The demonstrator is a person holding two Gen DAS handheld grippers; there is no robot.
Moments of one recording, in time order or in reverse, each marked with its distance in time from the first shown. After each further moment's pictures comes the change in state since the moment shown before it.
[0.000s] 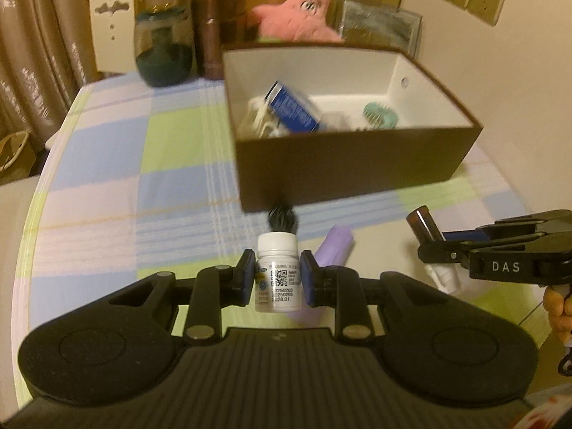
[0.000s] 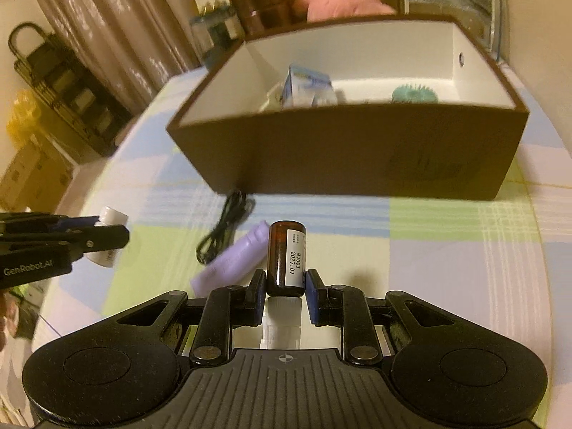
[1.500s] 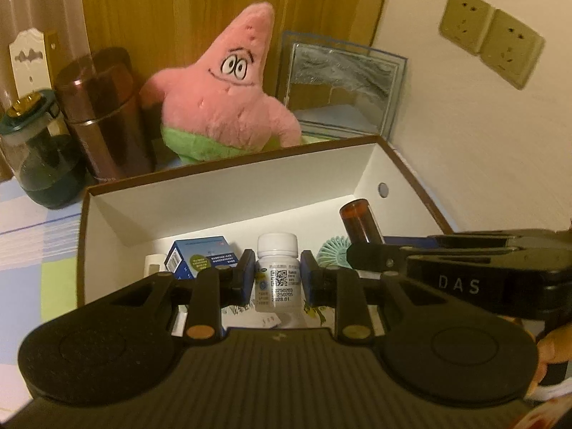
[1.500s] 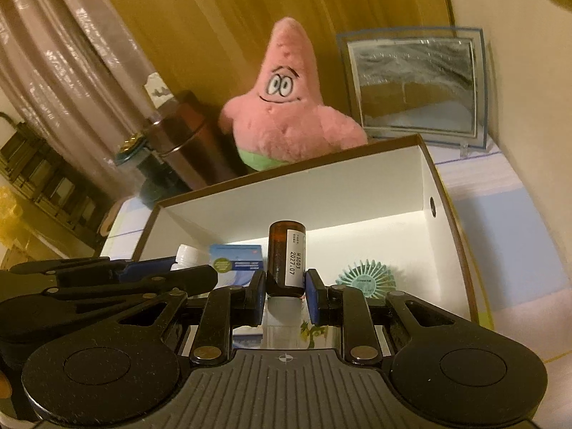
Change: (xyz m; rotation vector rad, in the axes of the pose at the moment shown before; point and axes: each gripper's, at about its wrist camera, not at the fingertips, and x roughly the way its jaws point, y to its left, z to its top) left arm 0.151 -0.066 0.208 0.061 -0.018 -0.118; right arm 0.053 -0.108 0.192 0.174 -0.127 0.007
